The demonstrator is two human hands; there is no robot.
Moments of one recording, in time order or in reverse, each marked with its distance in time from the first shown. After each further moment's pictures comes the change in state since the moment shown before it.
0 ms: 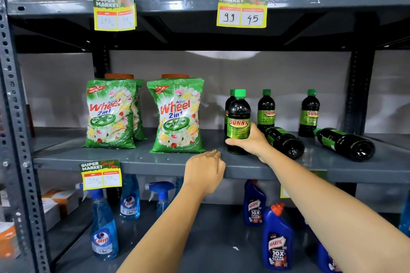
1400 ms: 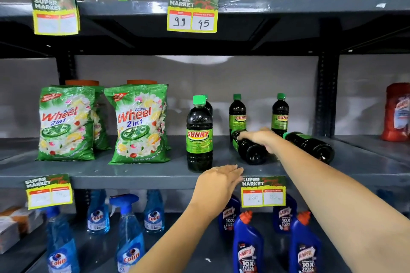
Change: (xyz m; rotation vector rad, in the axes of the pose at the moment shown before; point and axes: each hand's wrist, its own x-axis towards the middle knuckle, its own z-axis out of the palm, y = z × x) left_hand 0.019 0.104 0.037 -0.191 0.114 0.319; right_hand 0.037 0.028 -0.116 -0.206 0.017 0.362
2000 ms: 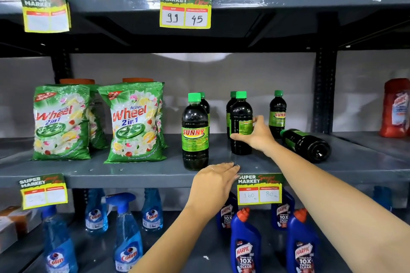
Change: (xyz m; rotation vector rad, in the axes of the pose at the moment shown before) left_hand -0.005 0.006 0.000 0.005 0.111 0.028; right_hand 0.003 0.017 0.005 0.063 0.140 -0.371
